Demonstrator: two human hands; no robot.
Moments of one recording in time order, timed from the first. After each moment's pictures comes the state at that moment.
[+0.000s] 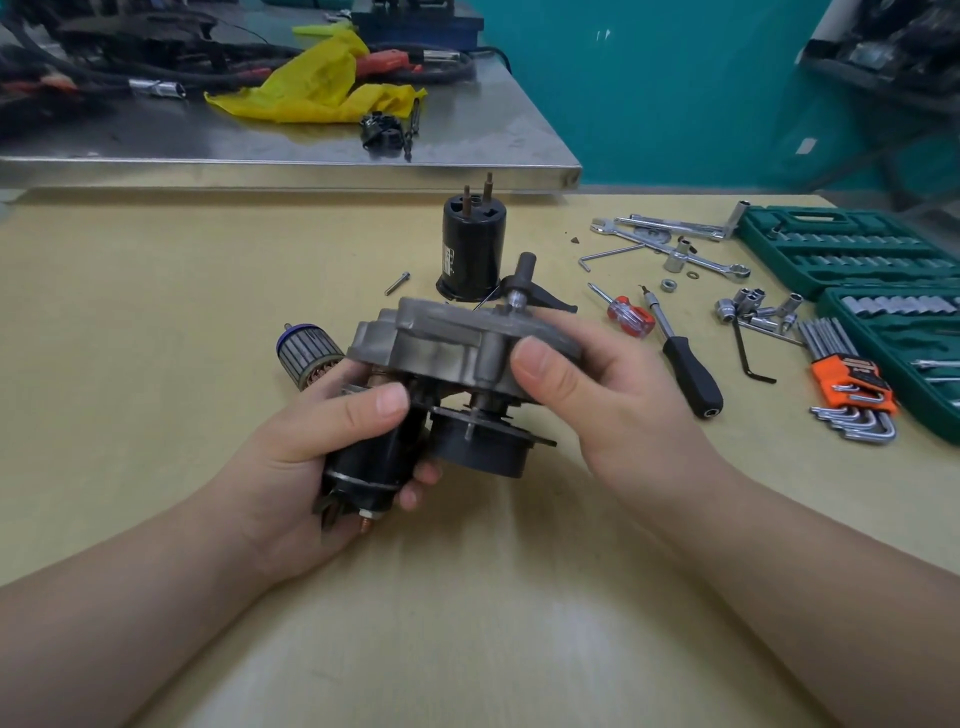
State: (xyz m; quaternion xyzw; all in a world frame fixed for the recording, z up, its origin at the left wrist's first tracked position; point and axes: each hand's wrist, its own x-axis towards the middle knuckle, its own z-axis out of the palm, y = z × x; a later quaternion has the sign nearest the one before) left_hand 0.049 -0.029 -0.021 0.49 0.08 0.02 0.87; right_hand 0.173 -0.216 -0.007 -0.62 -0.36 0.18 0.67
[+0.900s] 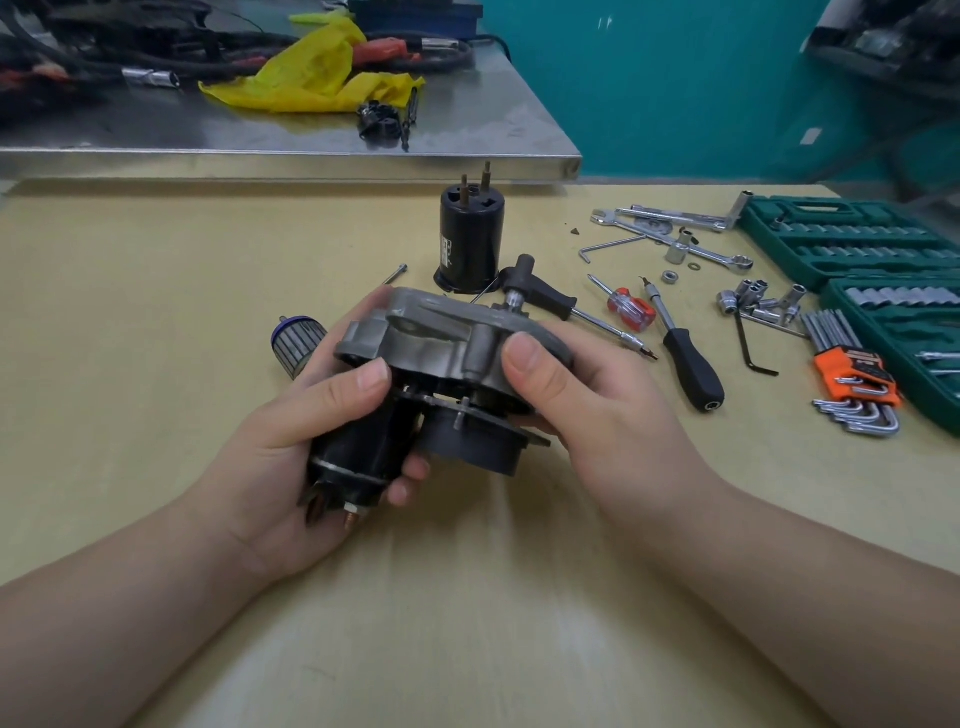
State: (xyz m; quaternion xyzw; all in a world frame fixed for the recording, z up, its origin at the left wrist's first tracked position) left_hand 0.046 -0.029 -0.023 0.47 0.07 0.03 0.88; right_hand 0.160 -0.215 -0.012 -0.64 -0.30 0.21 0.68
